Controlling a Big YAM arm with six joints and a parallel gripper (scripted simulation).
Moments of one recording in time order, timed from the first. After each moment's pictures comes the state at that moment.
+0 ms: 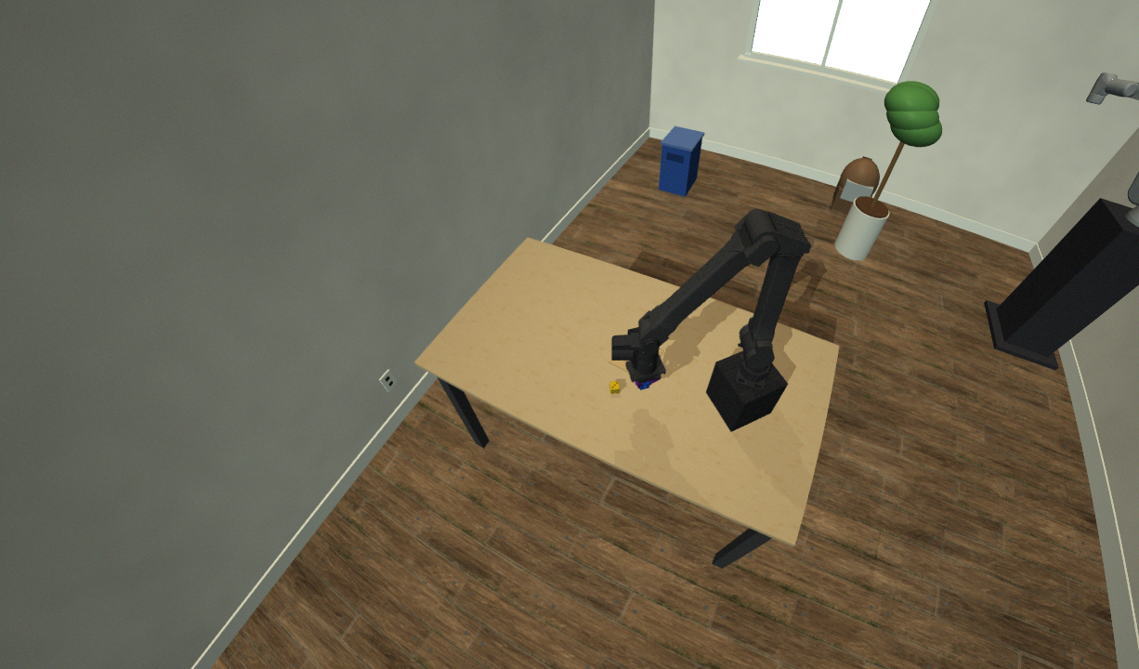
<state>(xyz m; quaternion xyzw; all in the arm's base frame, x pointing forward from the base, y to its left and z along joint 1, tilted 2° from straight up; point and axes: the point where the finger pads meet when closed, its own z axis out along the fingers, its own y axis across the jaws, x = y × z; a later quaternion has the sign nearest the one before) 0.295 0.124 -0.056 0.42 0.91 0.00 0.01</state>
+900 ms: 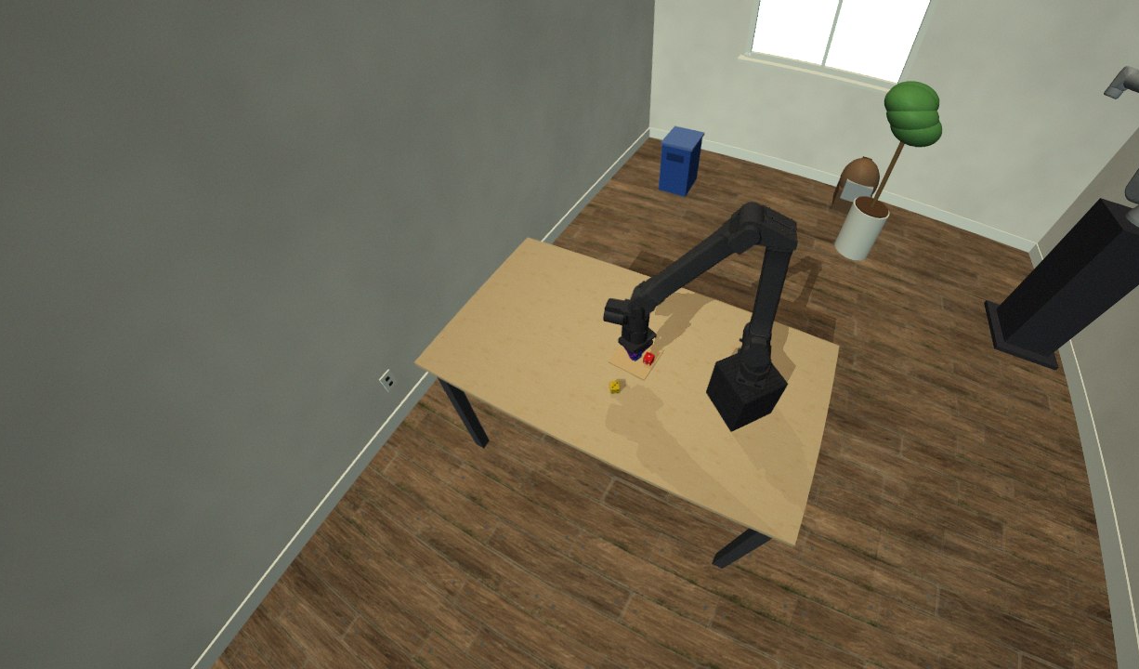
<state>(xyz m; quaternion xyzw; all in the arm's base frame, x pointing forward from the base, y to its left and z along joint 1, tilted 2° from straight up) 0.355 0.037 -0.050 0.23 0.97 -0.01 0.01</state>
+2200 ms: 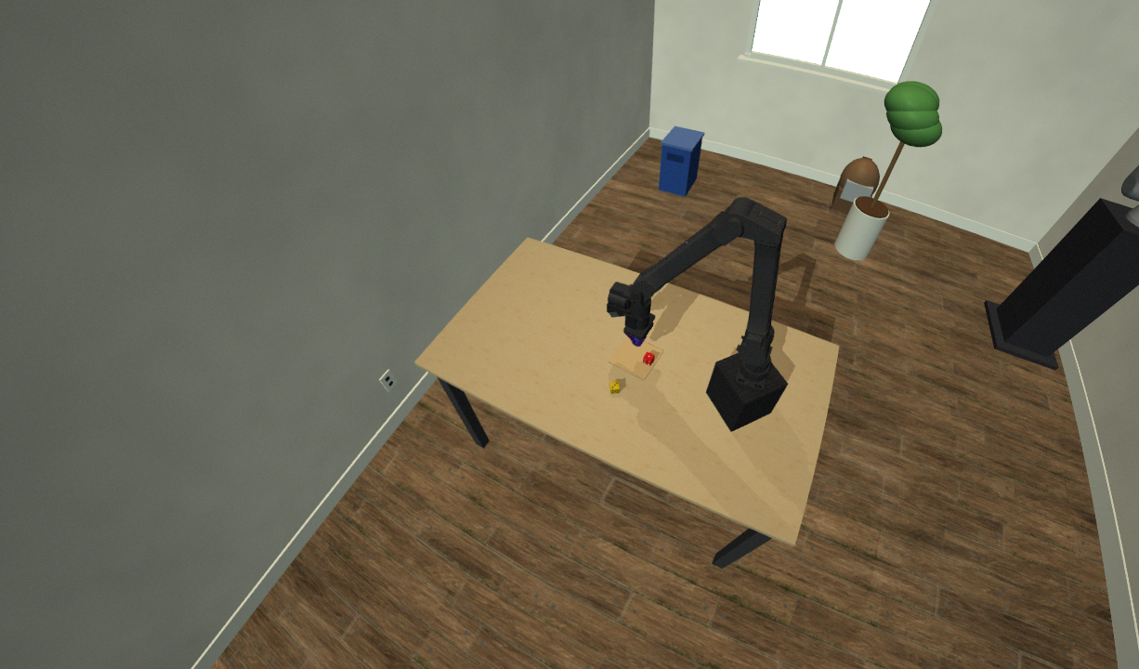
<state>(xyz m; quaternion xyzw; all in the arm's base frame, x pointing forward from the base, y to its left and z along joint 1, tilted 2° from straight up) 0.372 -0.033 -0.067 0.04 1.00 -0.01 0.01</state>
